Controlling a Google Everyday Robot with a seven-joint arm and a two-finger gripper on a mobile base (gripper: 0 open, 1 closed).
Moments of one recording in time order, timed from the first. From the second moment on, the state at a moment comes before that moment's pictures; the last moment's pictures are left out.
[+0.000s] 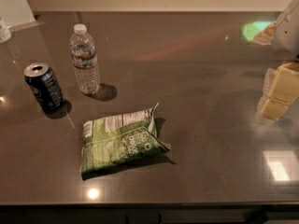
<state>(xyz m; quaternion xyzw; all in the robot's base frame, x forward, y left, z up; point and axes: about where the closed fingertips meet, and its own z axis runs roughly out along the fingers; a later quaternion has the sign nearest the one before) 0.438 -0.217 0.976 -0.60 0.78 -0.03 0.16</state>
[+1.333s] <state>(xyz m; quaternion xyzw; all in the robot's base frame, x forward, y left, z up) 0.429 -0.147 0.932 -0.66 0.73 0.06 0.19</state>
